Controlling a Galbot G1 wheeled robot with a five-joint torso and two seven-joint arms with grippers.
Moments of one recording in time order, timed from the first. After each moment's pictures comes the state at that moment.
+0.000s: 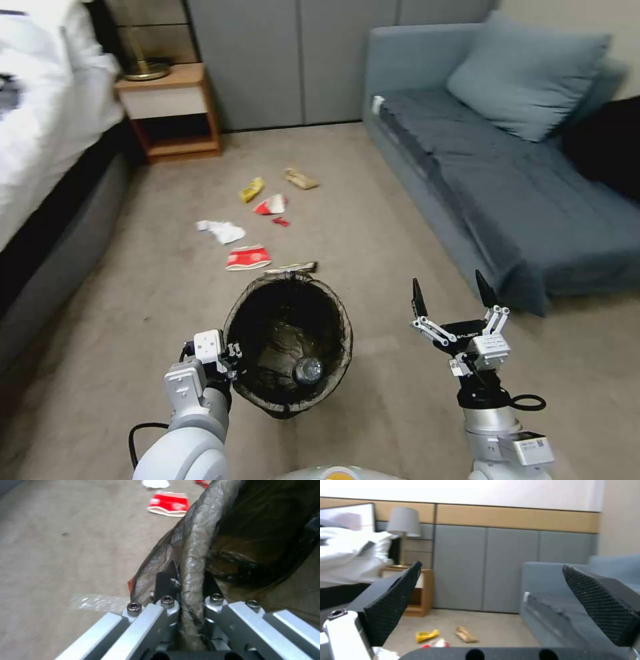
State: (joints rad) left arm 1.72 -1.45 -0.39 -2.39 -0.36 0.62 -0.49; right arm -1.75 1.38 0.45 2.14 0.02 0.55 0.05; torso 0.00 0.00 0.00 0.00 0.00
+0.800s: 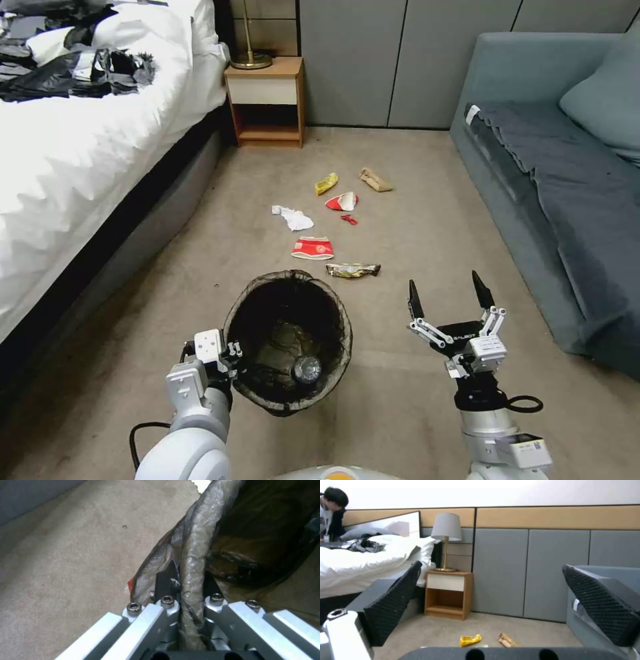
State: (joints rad) left arm 1.72 -1.45 -0.38 -2.38 -0.34 0.60 -0.49; right arm -1.75 1.39 0.45 2.15 0.01 0.56 0.04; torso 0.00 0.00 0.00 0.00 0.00
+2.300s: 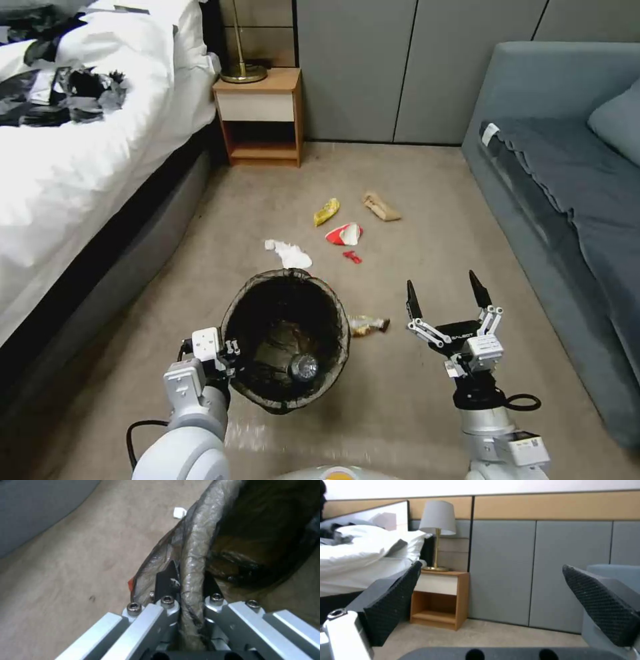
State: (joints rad) left arm 1.72 -1.45 -0.39 -2.39 -0.33 0.61 -0.49; right arm -1.74 1.38 0.45 2.14 0.01 0.56 0.03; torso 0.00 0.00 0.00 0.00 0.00
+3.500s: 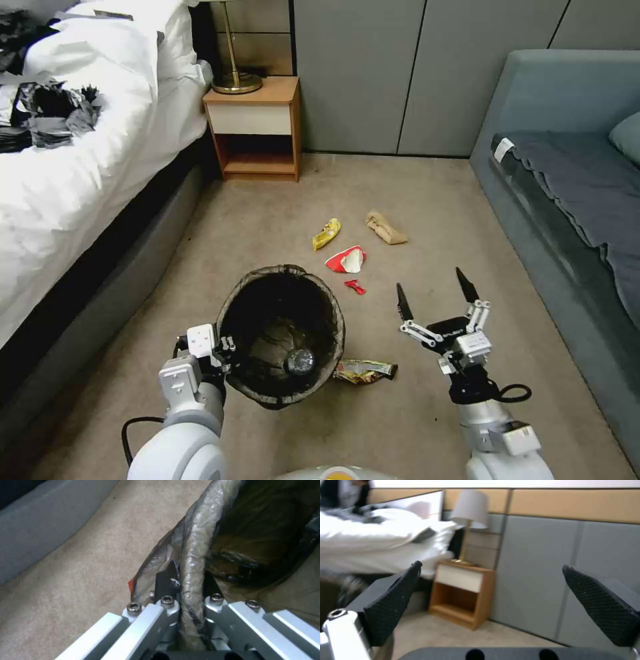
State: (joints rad) left arm 1.70 -1.44 -0.42 -2.40 -0.33 0.61 -0.49; right arm -1.60 1.29 0.47 2.00 0.07 0.55 -0.20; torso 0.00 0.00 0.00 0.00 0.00
